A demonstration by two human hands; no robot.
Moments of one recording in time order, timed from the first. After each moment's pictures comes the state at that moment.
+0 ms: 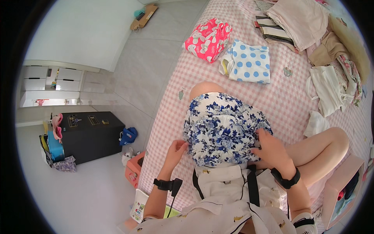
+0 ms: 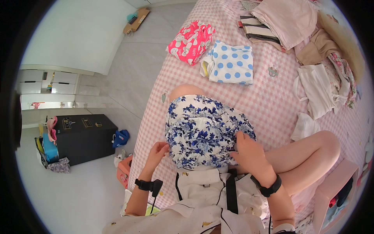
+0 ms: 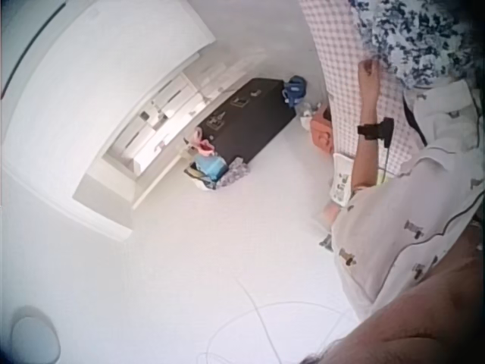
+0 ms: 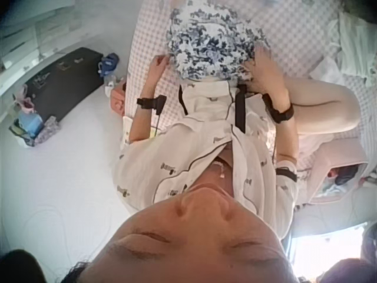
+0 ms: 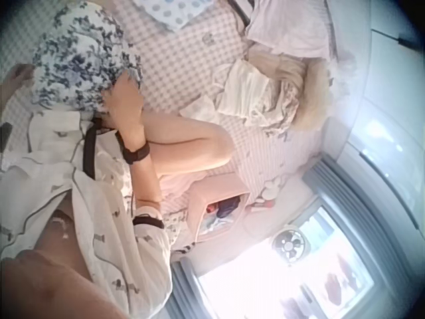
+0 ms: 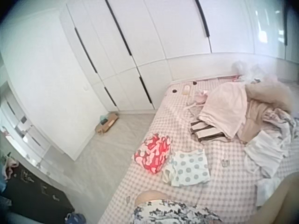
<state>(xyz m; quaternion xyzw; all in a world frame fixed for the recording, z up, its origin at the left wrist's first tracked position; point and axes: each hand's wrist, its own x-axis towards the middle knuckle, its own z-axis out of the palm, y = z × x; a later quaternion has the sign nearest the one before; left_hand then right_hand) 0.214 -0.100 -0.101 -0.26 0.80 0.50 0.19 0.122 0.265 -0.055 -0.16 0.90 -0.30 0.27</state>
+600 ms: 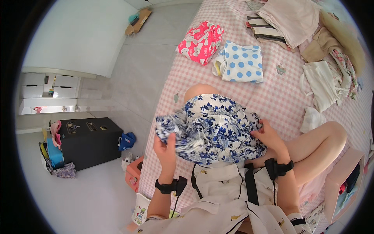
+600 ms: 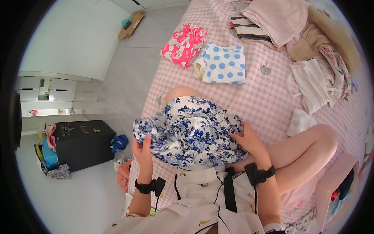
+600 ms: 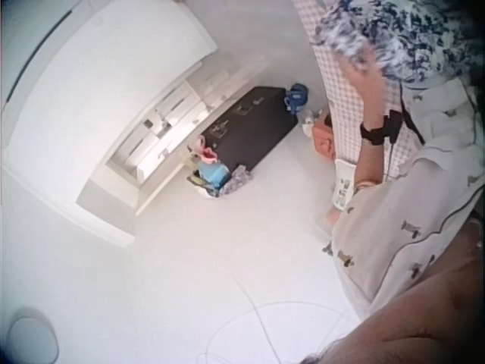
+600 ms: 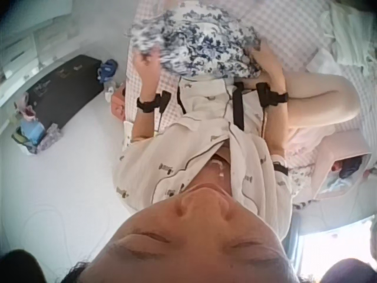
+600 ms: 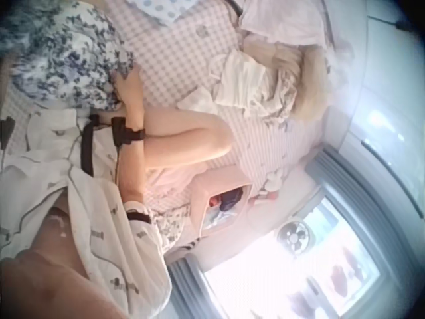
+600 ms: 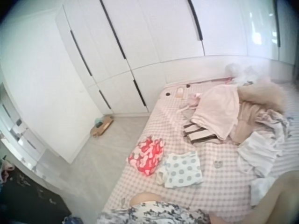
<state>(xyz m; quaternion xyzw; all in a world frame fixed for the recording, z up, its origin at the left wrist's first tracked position) 0.161 -0.036 -0.015 -0.25 0.75 0.61 -0.09 0.105 0.281 -0.116 0.09 0.82 -0.45 0.35</state>
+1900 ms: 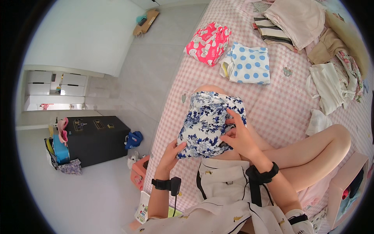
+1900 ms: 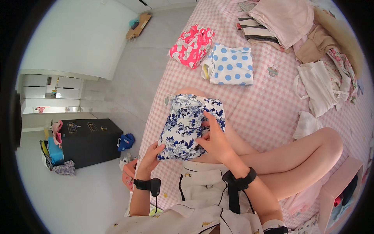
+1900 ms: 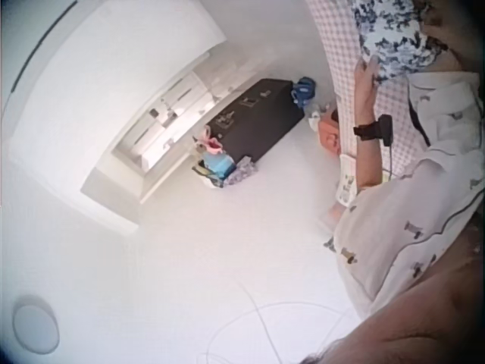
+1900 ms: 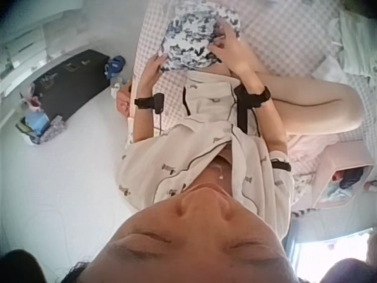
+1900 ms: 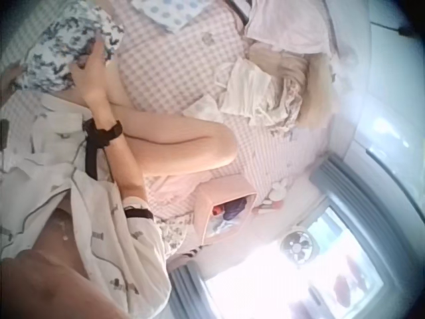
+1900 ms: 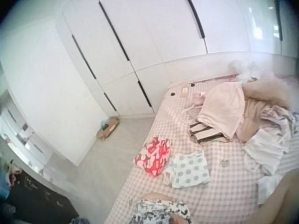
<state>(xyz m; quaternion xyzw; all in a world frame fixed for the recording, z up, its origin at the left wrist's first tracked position) 0.182 -0.098 -0.047 -0.32 0.60 0.70 0.23 0.105 0.173 -0.066 -0.01 0.63 -0.73 0.26</state>
